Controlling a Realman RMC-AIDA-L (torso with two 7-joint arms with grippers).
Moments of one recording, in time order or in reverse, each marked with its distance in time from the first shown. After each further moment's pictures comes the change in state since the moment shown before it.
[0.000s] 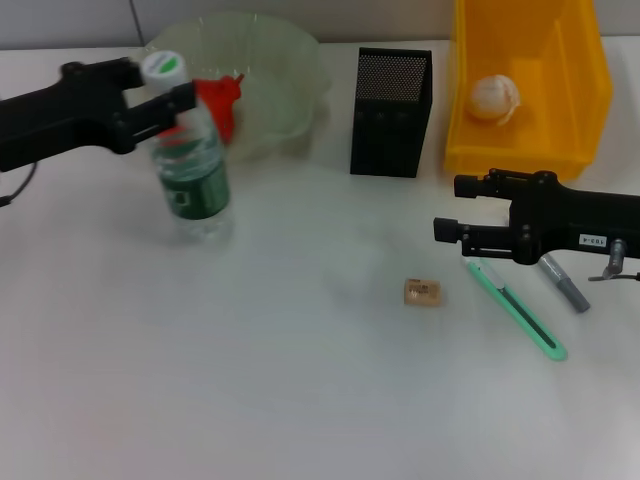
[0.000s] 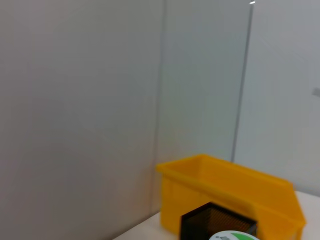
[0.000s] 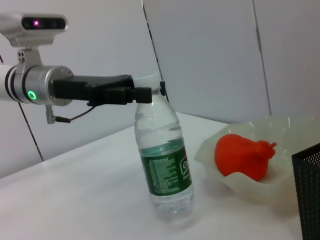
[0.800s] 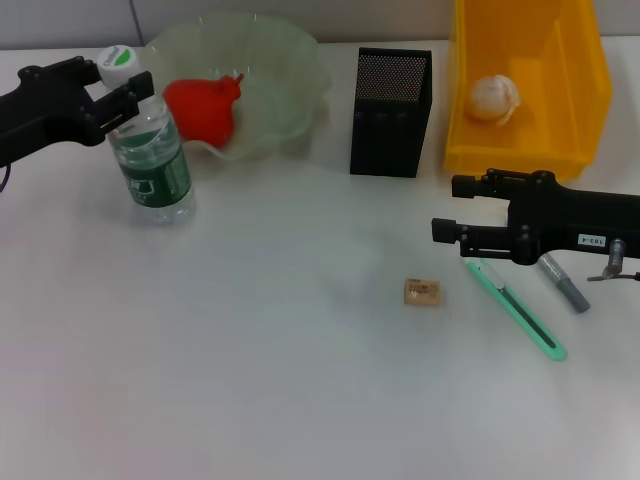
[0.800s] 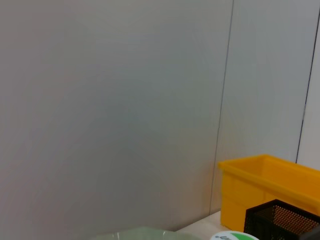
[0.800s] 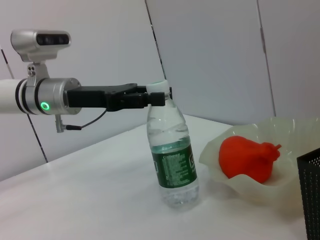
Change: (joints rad) left arm 0.002 -0.016 -0.106 -0.067 -0.001 -0.085 0.087; right arm 0.003 0.000 0.000 0.001 0.000 -0.008 0.001
